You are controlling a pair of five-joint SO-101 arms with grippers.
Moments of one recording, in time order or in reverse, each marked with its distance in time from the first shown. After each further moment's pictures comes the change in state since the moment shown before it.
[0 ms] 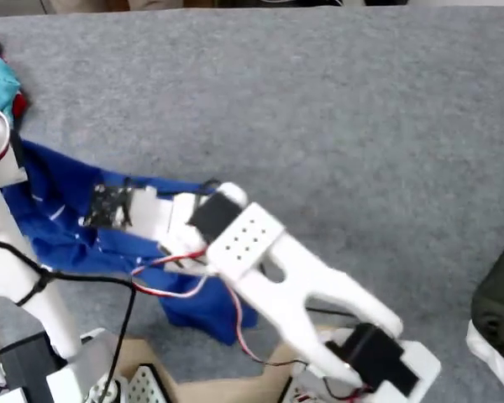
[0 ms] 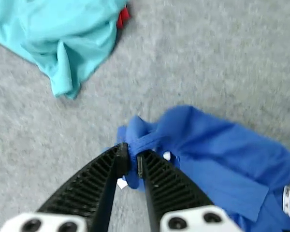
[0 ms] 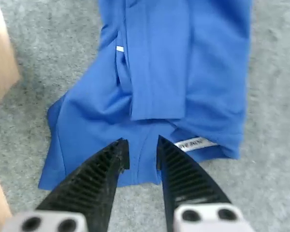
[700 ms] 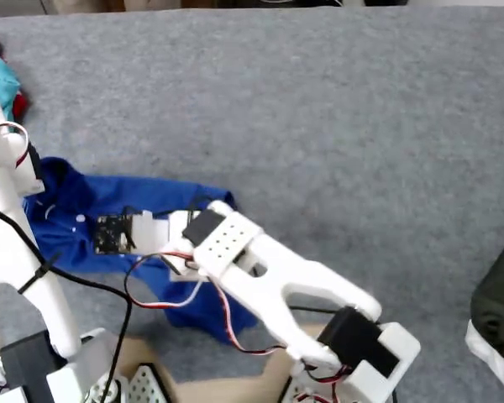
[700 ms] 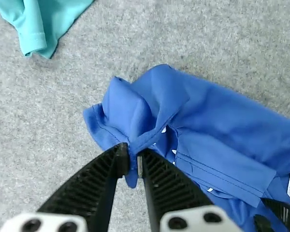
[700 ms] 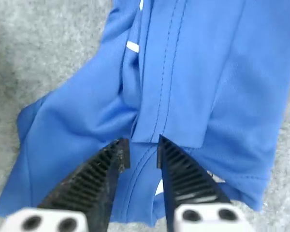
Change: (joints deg) left arm 0.0 0.0 16.1 -6.7 2.1; right arm 0.0 5.9 13.6 -19.7 8.5
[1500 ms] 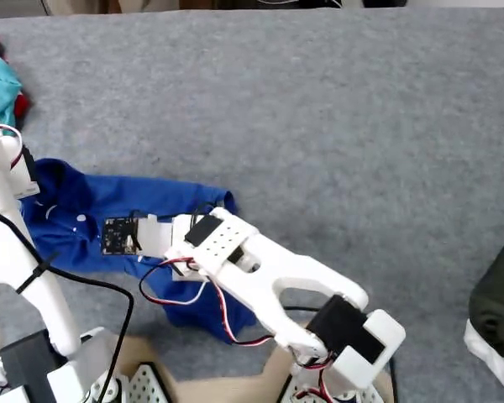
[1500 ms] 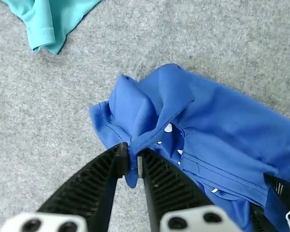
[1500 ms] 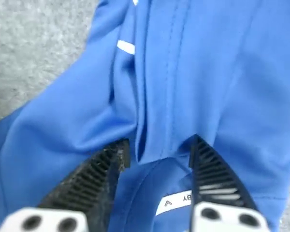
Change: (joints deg) left arm -1.9 0.0 0.2 0.0 0.0; right arm 1.1 5.3 3.5 -9.1 0.0
